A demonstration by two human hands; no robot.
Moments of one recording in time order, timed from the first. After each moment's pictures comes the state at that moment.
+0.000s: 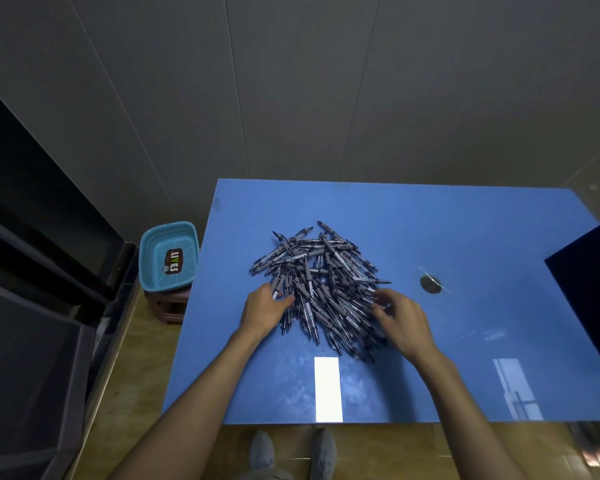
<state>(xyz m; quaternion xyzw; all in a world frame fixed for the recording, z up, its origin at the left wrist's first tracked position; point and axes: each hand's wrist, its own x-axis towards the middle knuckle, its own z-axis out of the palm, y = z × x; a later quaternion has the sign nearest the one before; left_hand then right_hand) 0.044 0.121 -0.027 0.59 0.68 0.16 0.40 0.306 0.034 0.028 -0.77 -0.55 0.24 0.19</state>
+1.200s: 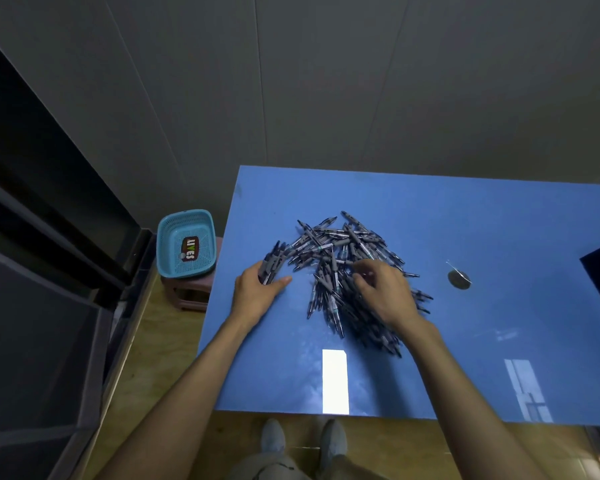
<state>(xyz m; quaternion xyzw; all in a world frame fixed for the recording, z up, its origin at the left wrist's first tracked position) -0.013 0.122 -0.009 0.54 0.66 0.32 0.42 0.233 0.080 0.047 -0.71 -0.63 0.22 0.20</state>
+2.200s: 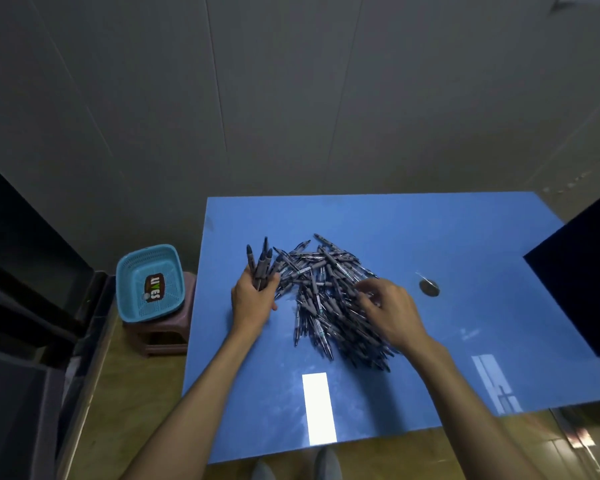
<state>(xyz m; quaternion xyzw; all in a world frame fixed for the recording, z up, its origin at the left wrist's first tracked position) 0.016 0.150 0.009 0.51 0.60 0.42 0.45 0.249 0.059 0.063 -0.77 -0.59 0.17 0.20</state>
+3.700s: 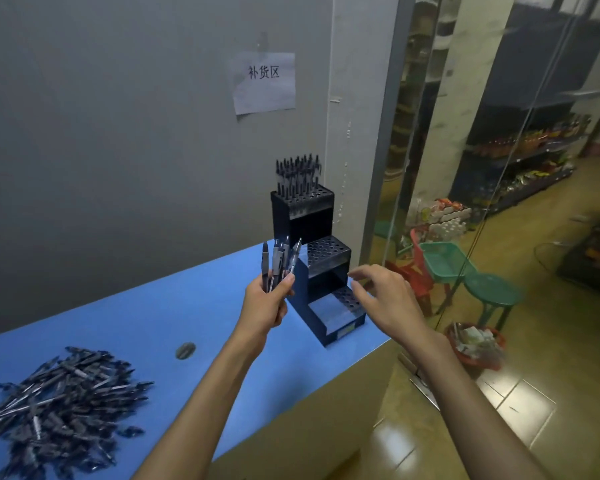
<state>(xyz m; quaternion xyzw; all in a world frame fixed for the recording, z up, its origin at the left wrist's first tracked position) 0.514 -0.096 0.198 0.60 0.33 0.33 0.65 0.682 -0.244 0.213 -0.82 -0.48 -0.03 0.33</state>
